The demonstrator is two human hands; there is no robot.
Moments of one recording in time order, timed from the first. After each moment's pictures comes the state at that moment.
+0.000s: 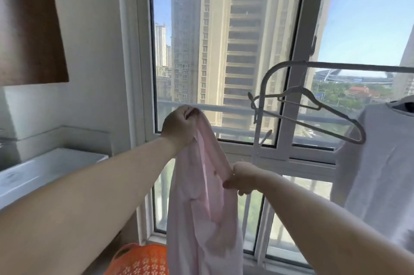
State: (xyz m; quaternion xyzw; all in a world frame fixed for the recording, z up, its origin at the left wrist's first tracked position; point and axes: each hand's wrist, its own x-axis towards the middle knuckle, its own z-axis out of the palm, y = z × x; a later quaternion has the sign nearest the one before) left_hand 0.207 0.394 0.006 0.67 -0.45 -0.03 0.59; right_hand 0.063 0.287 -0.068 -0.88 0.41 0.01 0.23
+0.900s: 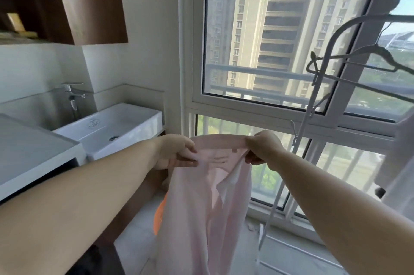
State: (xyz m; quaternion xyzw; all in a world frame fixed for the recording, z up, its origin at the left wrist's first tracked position) left_hand 0.282 0.590 -0.087 0.71 -0.21 -0.46 0.49; right_hand 0.123 0.423 -0.101 -0.75 0.46 -0.20 0.43
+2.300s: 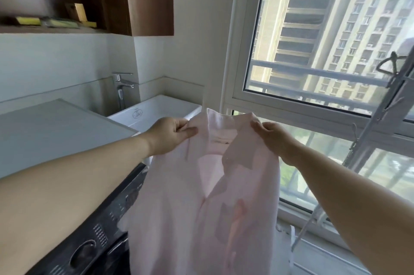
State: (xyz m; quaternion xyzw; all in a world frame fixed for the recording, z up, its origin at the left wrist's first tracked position) left_hand 0.437 0.753 -0.102 0.79 -0.45 -0.13 0.40; right_hand 0.257 0.538 -0.109 -0.82 0.36 -0.19 0.40
